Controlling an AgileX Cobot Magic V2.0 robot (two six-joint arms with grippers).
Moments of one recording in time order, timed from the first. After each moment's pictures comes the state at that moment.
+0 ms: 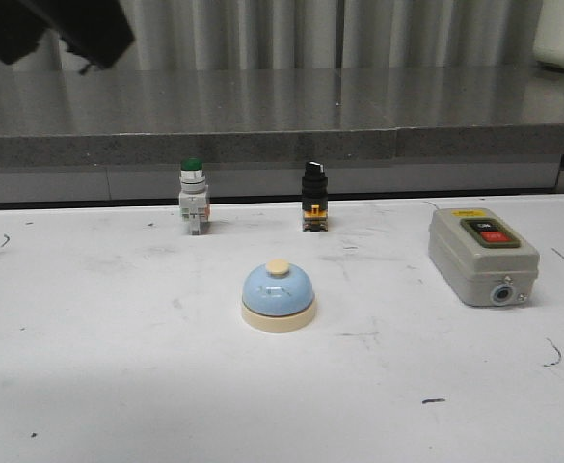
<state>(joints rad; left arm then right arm) -0.63 1.14 -1.03 -0.01 0.79 0.02 0.01 0.69 -0.68 -0.01 0.64 -0.05</state>
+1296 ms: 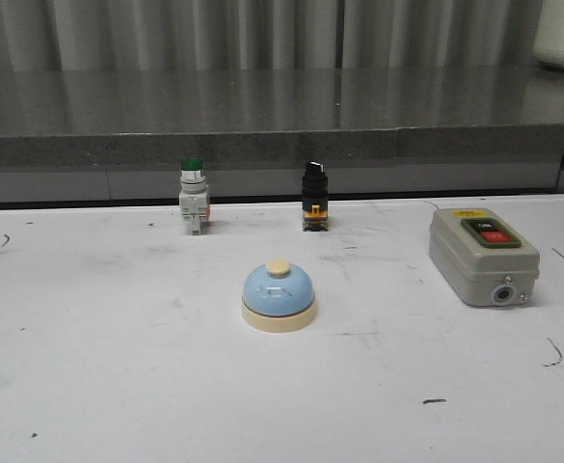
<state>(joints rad) -0.63 0.60 -0.80 -0.01 0.80 0.00 0.07 0.69 -0.72 -0.01 0.63 -0.05</state>
